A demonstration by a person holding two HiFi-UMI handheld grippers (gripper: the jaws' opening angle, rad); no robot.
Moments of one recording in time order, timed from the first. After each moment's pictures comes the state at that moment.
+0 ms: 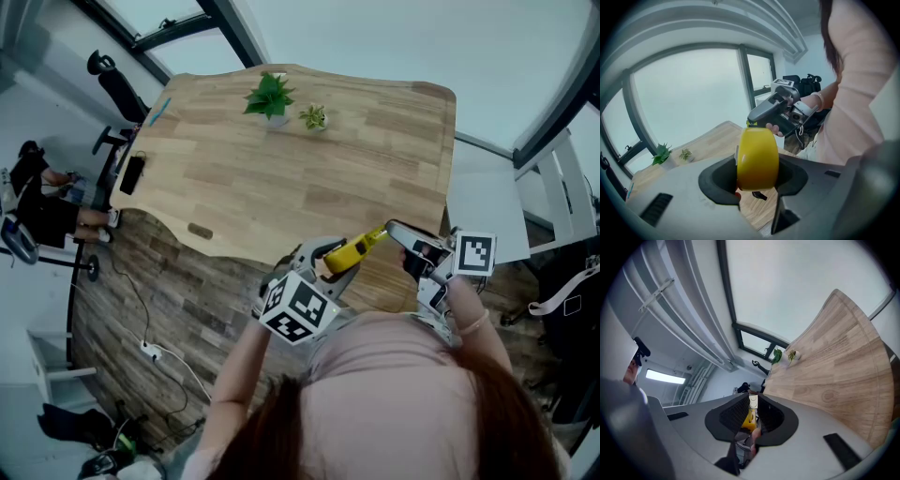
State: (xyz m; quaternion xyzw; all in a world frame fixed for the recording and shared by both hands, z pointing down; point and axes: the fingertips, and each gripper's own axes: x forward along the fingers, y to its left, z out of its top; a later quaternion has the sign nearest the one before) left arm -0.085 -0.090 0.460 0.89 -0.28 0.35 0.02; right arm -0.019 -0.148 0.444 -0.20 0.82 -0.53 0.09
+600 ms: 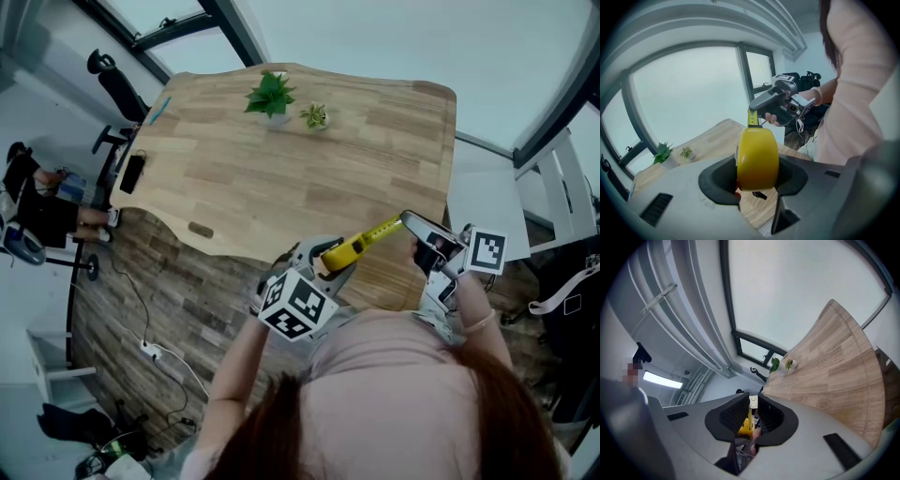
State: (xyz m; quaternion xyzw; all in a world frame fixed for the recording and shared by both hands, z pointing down) left arm -0.094 -0.089 0.468 0.89 -0.27 0.37 0.02; right arm 0.008 -0.161 0.438 -0.23 0.82 -0.52 0.11
